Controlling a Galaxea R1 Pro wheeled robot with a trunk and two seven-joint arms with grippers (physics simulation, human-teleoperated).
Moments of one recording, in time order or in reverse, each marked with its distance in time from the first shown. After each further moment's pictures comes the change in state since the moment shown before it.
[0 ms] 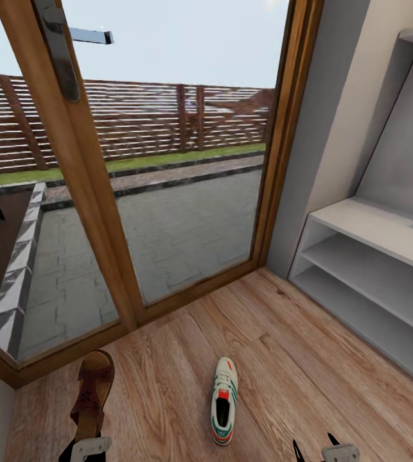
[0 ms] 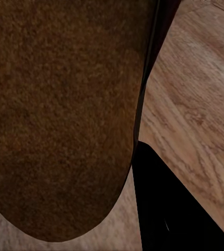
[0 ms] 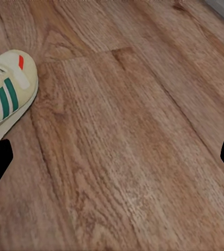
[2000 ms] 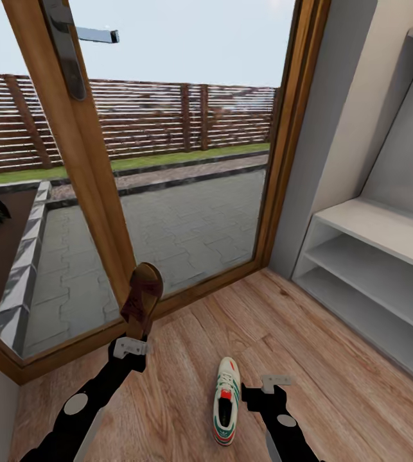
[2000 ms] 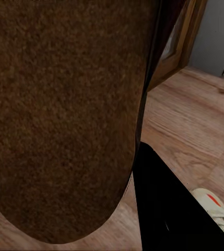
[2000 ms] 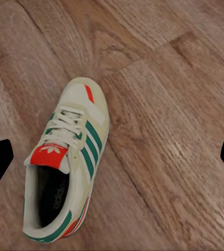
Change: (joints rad) left arm -0.002 0.000 -0.177 -0.914 -0.004 0.637 -0.192; right arm -0.171 0.277 -0.003 -0.331 -0.006 0.759 -0.118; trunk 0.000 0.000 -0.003
